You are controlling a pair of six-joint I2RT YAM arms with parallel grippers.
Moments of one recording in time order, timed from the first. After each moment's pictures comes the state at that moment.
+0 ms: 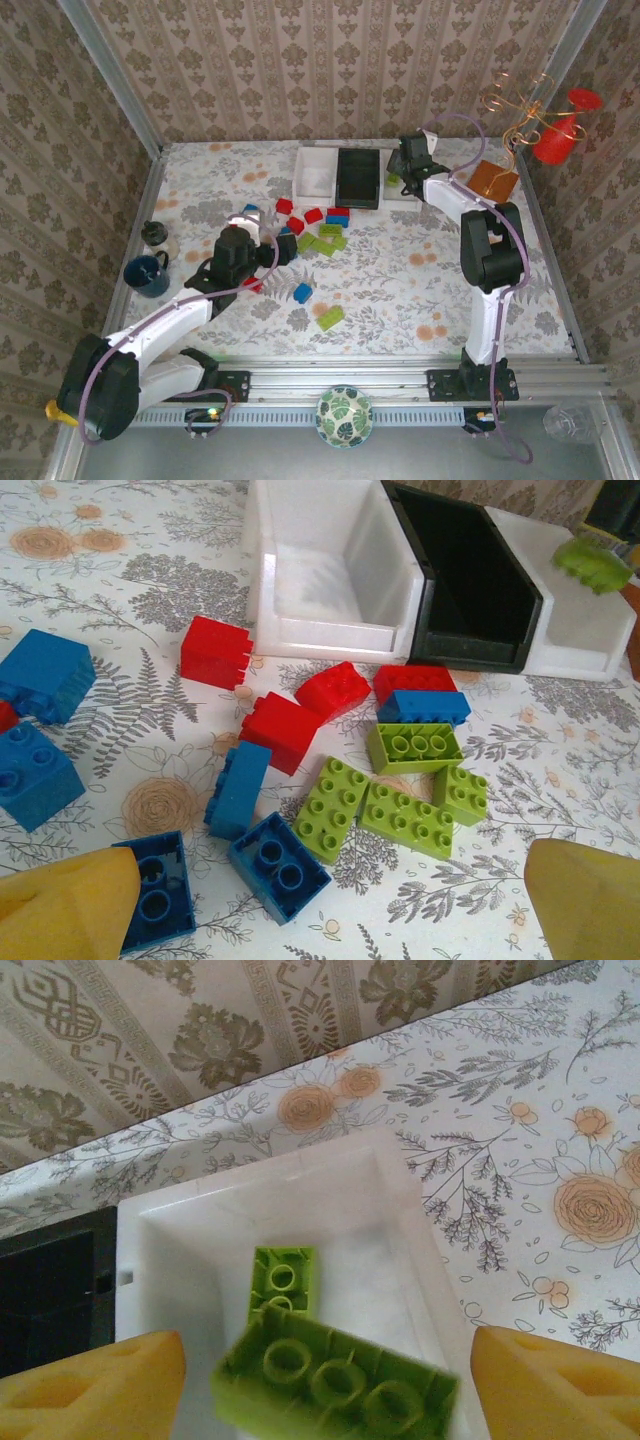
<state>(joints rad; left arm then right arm) -0.54 1.09 0.51 0.13 -0.03 -0.39 0.21 2.04 1.54 -0.18 0.34 0.47</state>
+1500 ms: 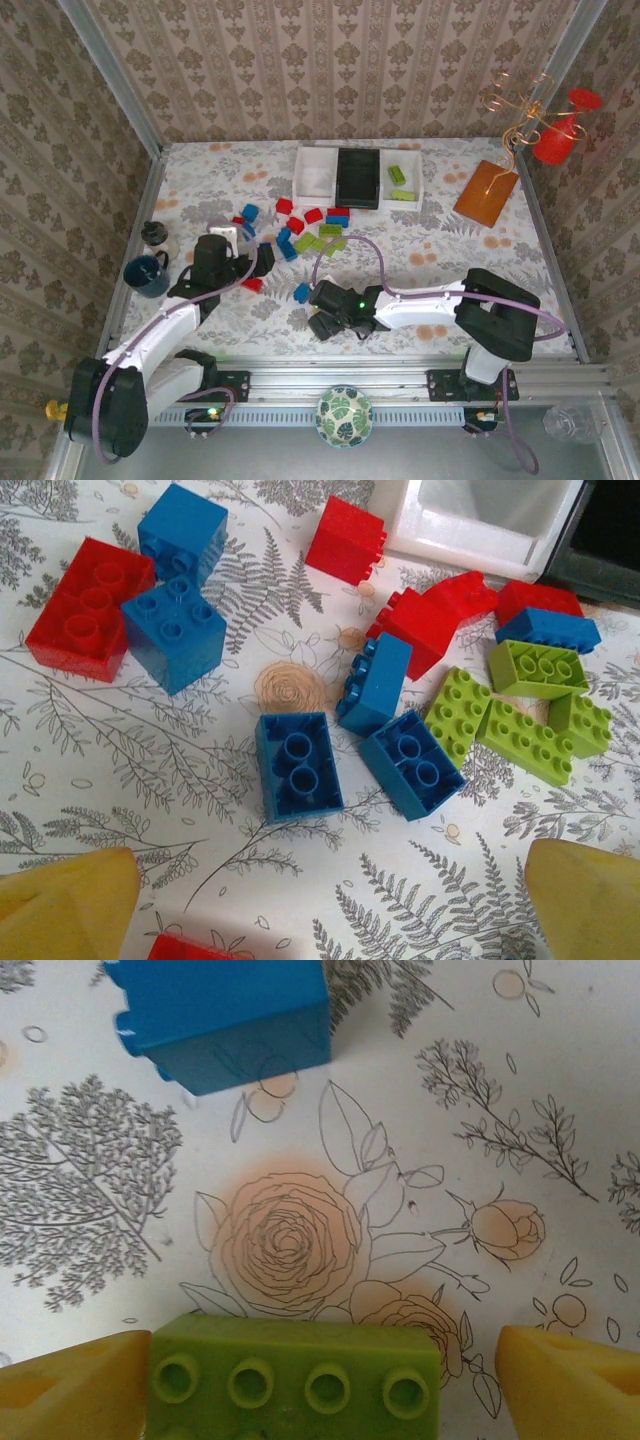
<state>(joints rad) -0.32 1.00 0.43 -0.05 0.11 -0.36 1.10 1.67 0.85 -0.28 0.22 0.44</state>
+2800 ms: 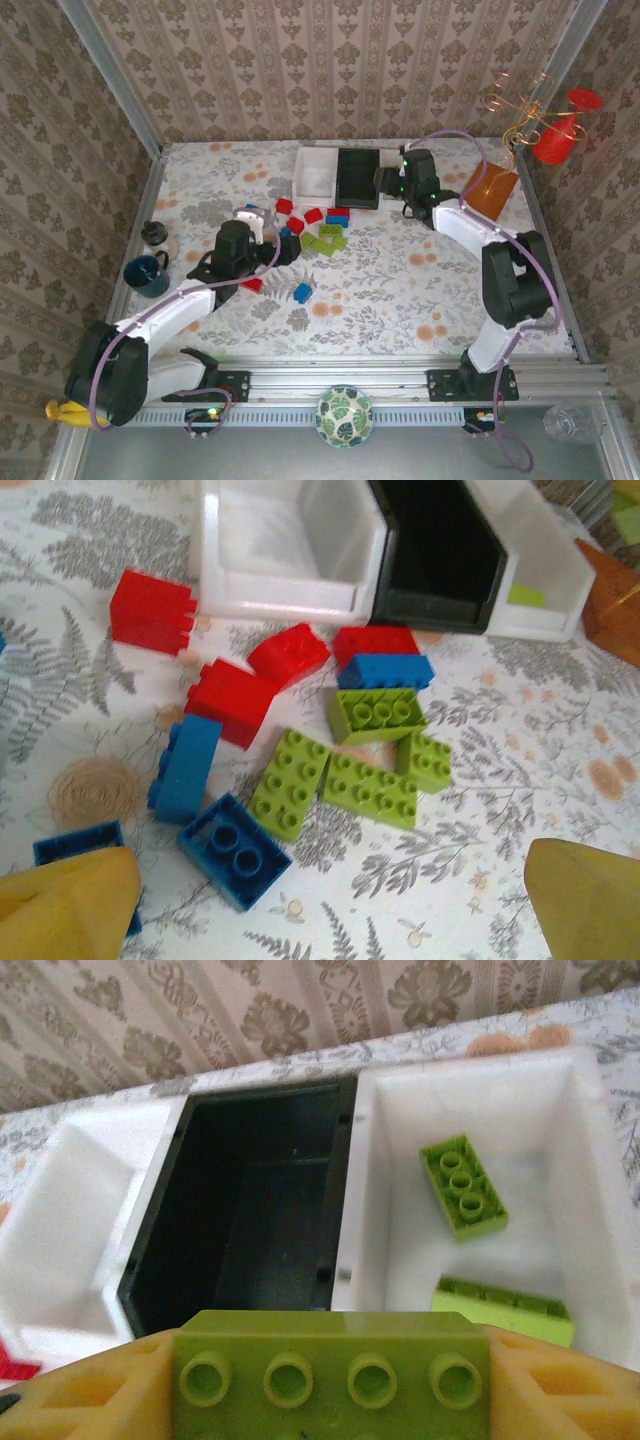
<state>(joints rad) -0.50 1.17 0.56 0.11 0.15 -0.39 0.26 1.76 1.23 -0.02 0.07 0.37</state>
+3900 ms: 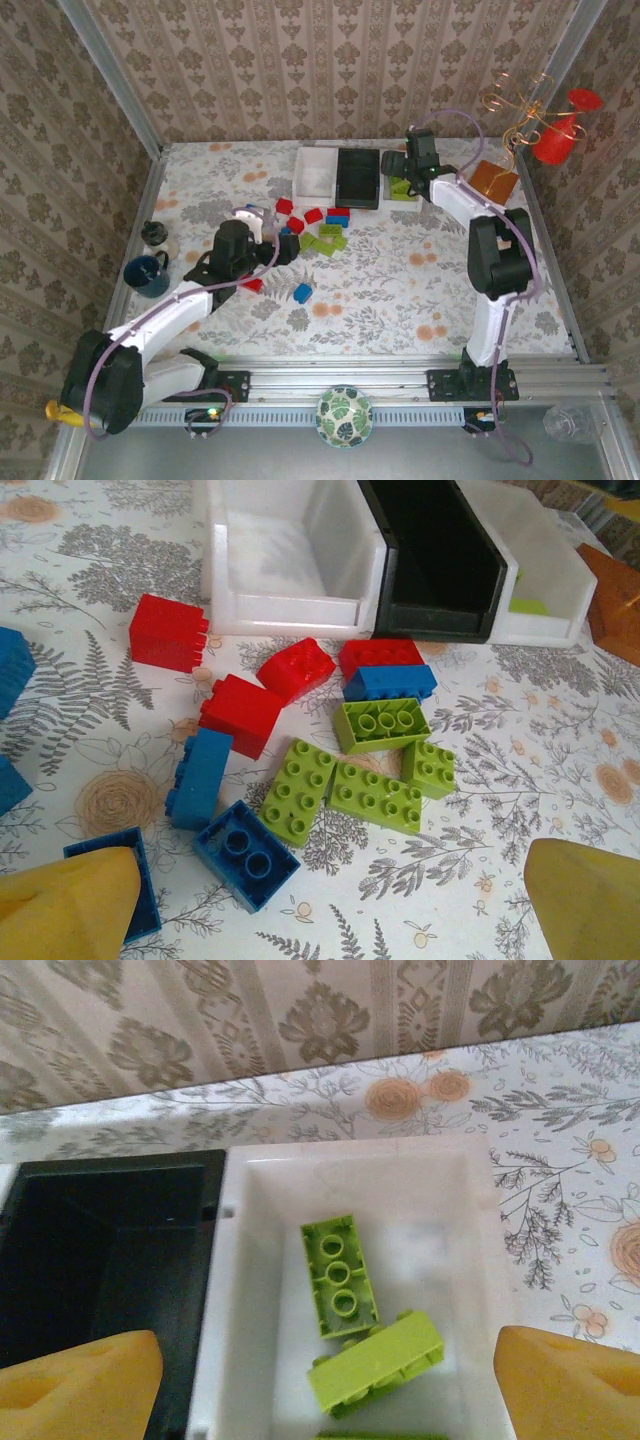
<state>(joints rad) -0.51 1.12 0.56 0.06 0.10 -0.36 0.20 1.92 1.47 -0.17 0.15 0.28</state>
